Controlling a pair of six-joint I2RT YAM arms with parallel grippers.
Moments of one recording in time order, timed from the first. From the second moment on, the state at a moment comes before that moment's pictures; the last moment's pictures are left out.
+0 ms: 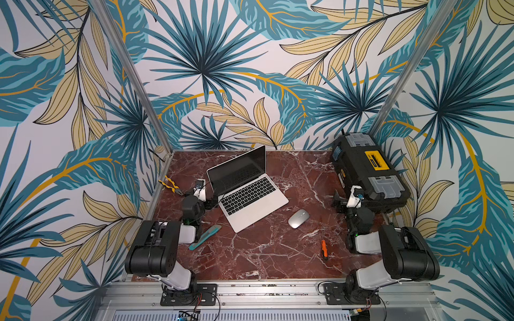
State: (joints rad) left arm -0.01 1.56 0.38 0.95 0.03 0.06; right arm 0.02 1.53 0.21 1.26 0.03 0.00
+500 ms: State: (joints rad) left arm -0.03 1.50 0.30 0.98 -0.07 0.05; right arm 0.02 1.53 0.21 1.26 0.03 0.00
